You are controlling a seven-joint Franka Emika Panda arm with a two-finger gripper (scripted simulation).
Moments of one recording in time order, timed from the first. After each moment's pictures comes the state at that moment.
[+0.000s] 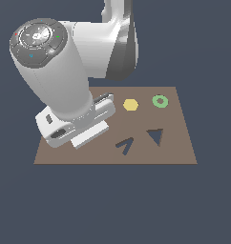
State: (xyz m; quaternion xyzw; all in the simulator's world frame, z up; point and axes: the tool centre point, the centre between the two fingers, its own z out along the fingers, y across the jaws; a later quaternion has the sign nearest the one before) arm 0.047 -0.092 0.030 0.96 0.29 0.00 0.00
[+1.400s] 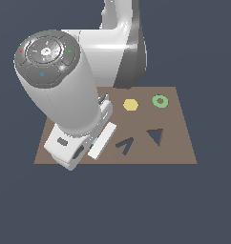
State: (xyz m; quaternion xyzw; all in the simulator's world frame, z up) arm 0.079 -0.072 0.033 0.87 0.50 0.00 0.00
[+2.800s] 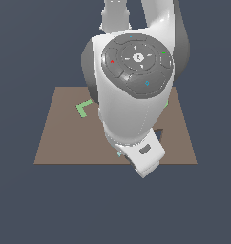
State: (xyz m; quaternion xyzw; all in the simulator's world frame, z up) arm 0.098 0.021 0.039 0.47 0.88 0.00 0.00
